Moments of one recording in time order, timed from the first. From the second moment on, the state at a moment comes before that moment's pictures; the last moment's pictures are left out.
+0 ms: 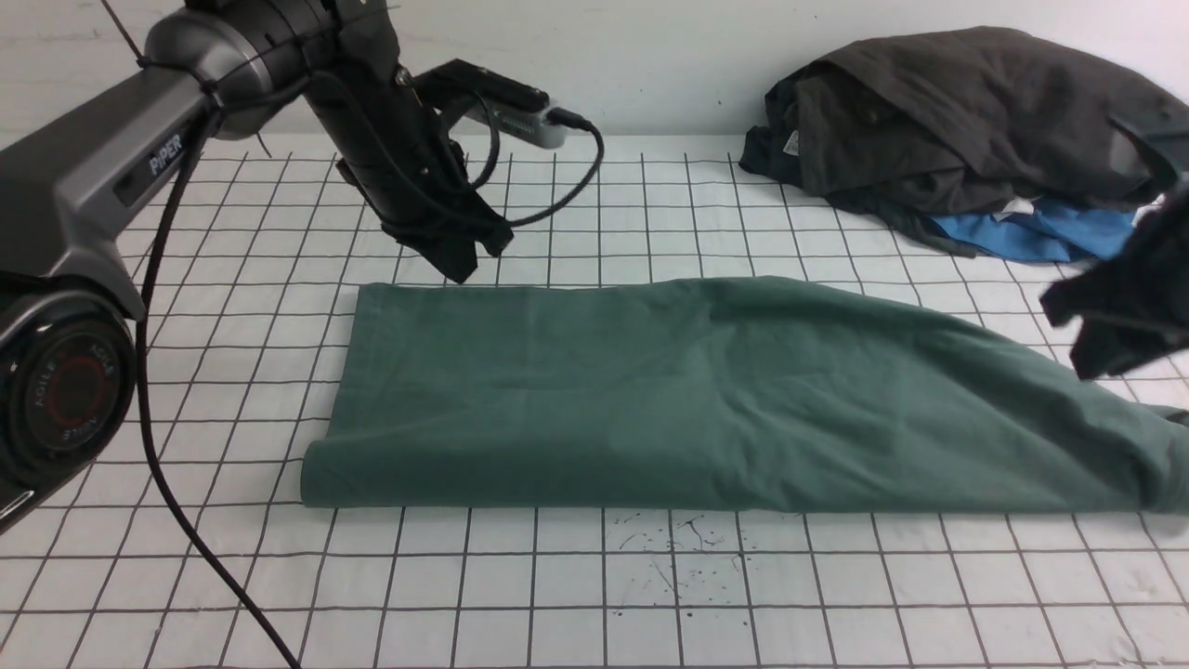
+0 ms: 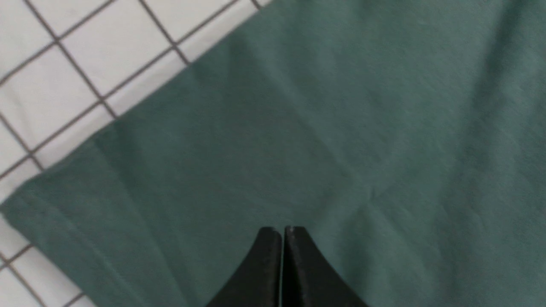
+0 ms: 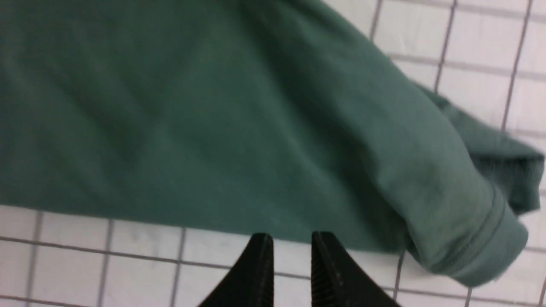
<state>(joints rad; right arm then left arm) -0.02 1.66 -1.28 0.08 1.08 -0.18 -0.26 2.22 -2.10 -0.22 1.23 0.42</state>
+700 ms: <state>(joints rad) -0.24 1.96 -1.42 -0.04 0.94 -0.04 -0.31 2.15 -1.72 -0.05 1.23 0.37</state>
